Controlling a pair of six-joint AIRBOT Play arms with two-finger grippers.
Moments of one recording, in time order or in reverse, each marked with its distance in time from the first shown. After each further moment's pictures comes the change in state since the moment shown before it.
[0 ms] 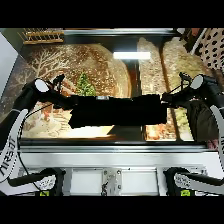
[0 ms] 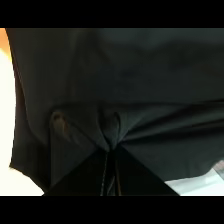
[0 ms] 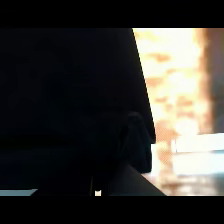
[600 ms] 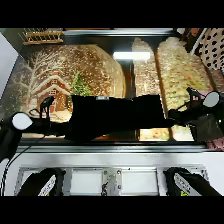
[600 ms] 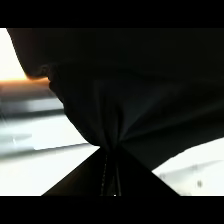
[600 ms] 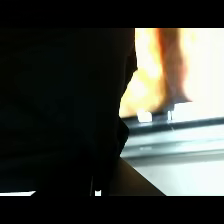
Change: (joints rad) left arm -0.004 0.600 -0.436 -0.011 -0.125 -0.098; right arm -0.048 0.332 -0.244 -0.005 0.203 0.000
